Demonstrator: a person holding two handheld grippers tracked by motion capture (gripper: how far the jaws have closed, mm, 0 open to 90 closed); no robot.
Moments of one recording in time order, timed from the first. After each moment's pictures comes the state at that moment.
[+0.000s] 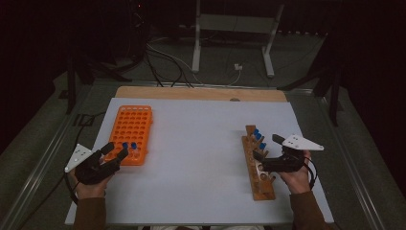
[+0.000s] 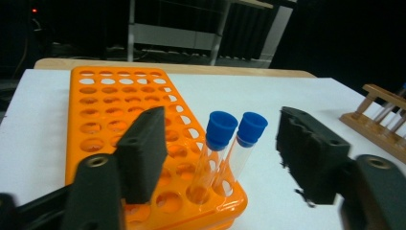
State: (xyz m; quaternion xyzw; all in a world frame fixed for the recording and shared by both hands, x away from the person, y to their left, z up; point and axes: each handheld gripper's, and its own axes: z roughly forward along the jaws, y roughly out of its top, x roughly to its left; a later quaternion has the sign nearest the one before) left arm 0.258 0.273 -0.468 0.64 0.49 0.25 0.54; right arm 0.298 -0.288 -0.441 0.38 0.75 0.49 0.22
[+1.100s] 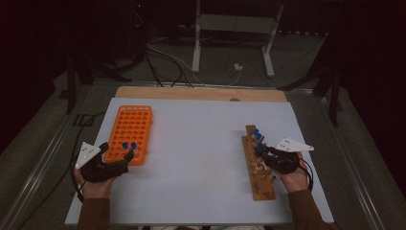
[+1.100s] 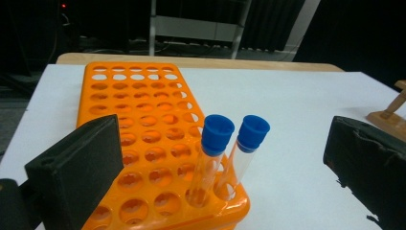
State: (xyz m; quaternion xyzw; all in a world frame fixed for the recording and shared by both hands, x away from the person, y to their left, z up) left arm 0.261 0.256 -0.463 0.64 0.51 0.27 0.50; right arm 0.306 -0.288 -0.464 0.35 0.79 0.45 0.22
